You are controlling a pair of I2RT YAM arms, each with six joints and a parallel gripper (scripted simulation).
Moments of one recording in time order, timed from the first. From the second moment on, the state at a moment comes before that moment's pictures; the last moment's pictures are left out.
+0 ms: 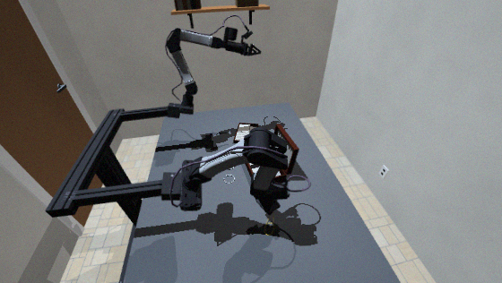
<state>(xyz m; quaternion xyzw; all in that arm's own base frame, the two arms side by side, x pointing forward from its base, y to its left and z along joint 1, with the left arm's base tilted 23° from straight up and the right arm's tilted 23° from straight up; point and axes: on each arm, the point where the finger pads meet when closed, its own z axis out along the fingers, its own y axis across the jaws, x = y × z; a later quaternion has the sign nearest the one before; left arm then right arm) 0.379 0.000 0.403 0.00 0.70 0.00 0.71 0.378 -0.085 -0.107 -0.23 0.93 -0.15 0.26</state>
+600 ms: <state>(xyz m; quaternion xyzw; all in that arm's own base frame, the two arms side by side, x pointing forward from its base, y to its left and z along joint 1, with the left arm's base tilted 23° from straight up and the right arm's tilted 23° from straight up) 0.379 0.000 0.403 0.00 0.70 0.00 0.71 0.377 -0.080 -0.100 -0.33 0.88 -0.18 0.29</state>
